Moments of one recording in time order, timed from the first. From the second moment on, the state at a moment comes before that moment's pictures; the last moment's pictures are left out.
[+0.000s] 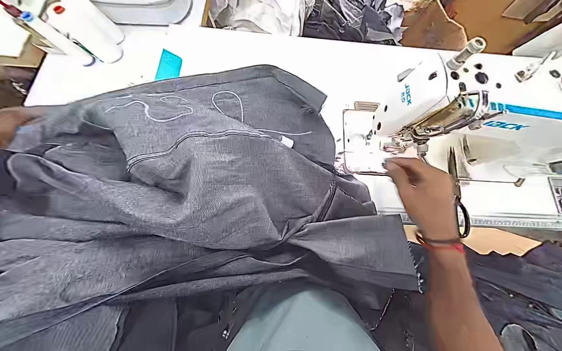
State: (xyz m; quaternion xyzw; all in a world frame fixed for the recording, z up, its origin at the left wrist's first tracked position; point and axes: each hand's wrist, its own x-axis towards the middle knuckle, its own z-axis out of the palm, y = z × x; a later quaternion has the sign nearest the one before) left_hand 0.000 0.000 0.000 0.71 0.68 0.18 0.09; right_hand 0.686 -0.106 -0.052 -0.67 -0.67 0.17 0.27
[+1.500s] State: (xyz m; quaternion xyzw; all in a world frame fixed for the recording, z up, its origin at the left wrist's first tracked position) left_hand 0.432 -0.066 -0.097 0.58 0.25 0.11 0.77; right_hand 0.739 -0.227 -0.088 -0.29 -0.41 0.77 0.39
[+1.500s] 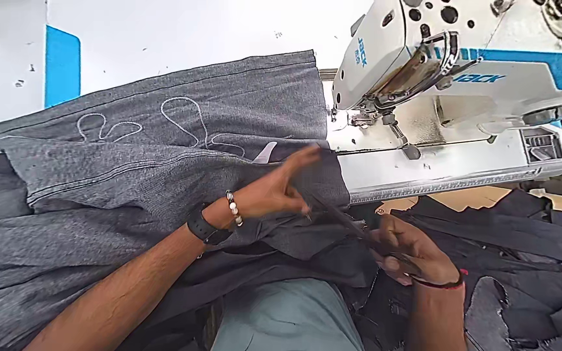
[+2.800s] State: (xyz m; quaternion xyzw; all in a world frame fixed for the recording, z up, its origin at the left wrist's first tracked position) left_hand 0.480 -0.029 -0.111 0.90 0.39 0.13 0.15; right_hand 0.659 -0.115 -0.128 -0.72 -0.51 0.21 0.41
